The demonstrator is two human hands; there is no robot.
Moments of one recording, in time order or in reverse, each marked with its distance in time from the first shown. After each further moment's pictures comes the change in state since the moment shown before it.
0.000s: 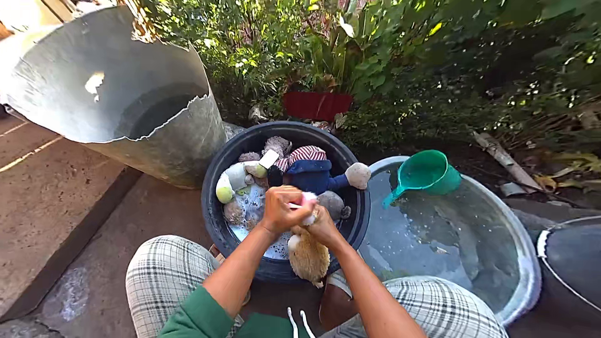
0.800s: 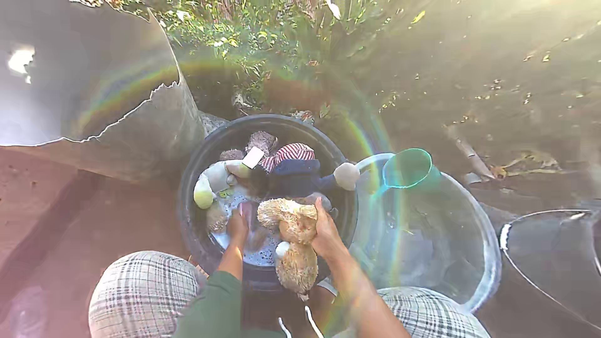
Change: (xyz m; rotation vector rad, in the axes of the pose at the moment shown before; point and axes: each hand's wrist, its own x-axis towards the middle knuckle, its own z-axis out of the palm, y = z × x) left_hand -0.098 -0.180 0.026 0.462 -0.261 -1.405; right_hand 0.025 0.001 -0.004 0.707 0.379 0.629
